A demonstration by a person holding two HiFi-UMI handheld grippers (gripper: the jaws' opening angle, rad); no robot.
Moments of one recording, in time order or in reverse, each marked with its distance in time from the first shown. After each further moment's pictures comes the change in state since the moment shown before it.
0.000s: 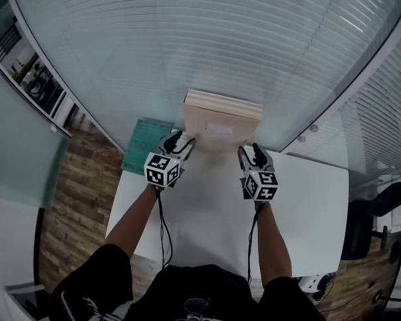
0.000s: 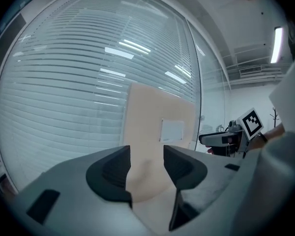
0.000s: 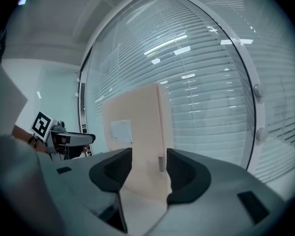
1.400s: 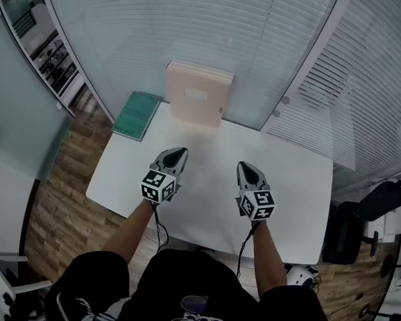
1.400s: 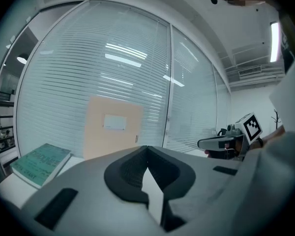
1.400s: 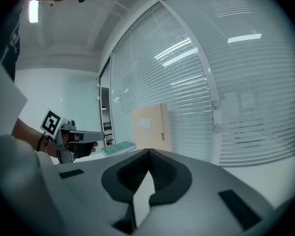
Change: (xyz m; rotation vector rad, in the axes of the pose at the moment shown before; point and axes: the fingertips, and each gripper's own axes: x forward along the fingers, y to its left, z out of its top) left arm -0.100 -0.215 -0.034 -0.032 -0.039 0.042; right arm -0.219 -0.011 -0.045 -0.043 0.008 0.173
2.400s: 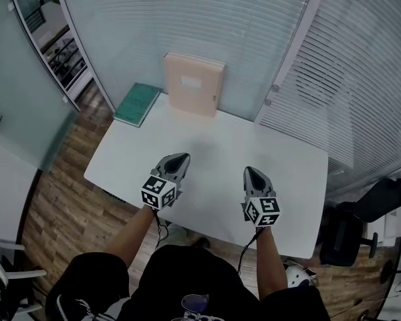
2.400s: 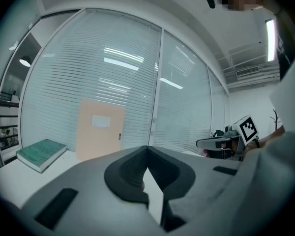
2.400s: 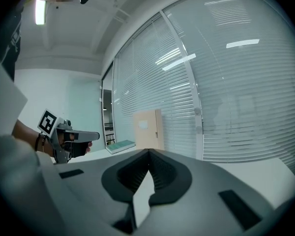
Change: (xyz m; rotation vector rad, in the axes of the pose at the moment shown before) left arm -0.044 -0.101 -0.011 0.005 -0.036 0.009; right arm -0.108 -0.019 -0.013 -0.020 -0.028 -0.009
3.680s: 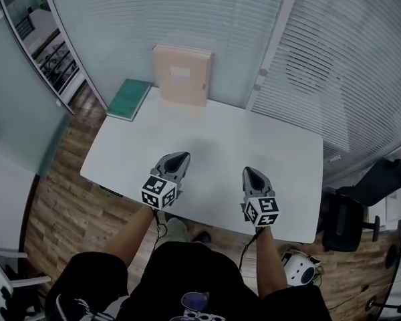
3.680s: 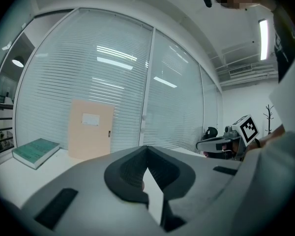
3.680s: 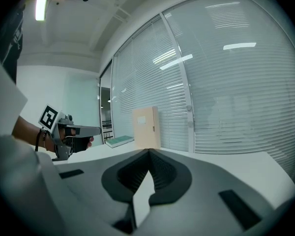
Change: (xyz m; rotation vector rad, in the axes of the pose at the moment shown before) left arm -0.012 -0.046 -0.017 0.036 0.013 -0.058; right arm -0.053 0.002 -0.033 -0.001 0.023 -0.048
